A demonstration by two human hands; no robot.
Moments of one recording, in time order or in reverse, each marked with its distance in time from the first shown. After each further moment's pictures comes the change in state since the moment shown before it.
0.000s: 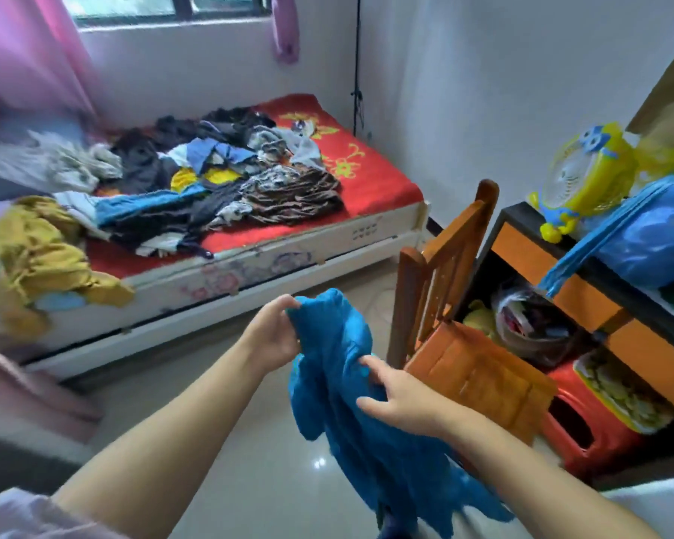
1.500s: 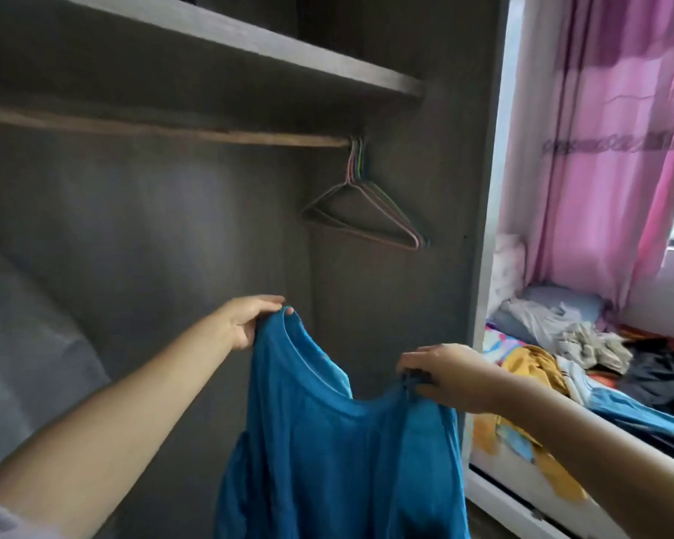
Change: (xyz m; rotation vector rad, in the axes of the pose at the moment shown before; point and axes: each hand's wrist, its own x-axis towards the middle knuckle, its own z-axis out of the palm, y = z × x) left_hand -0.638 0.120 -0.331 -0.189 1.337 0.751; right_hand 0.133 -0.579 0.240 -0.789 -0.258 -1.497
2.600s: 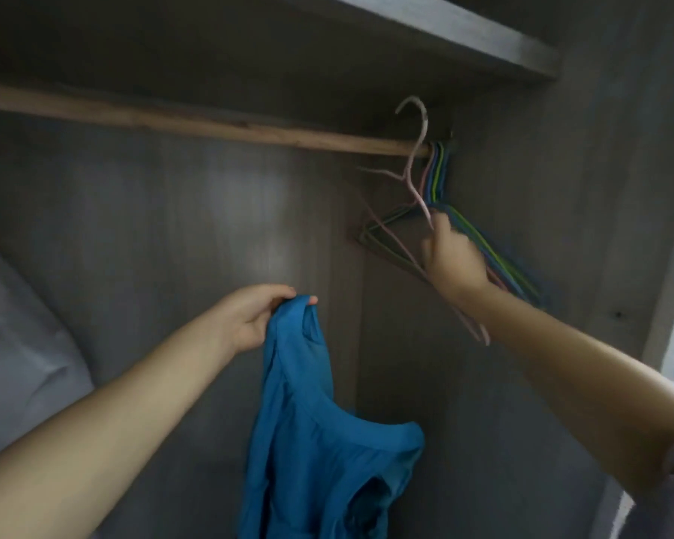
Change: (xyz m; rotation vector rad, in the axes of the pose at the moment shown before) left_hand 0.125 0.064 -0.004 -0.223 0.040 0.112; right_hand 0.305 0.129 -0.068 0.115 0.757 0.239
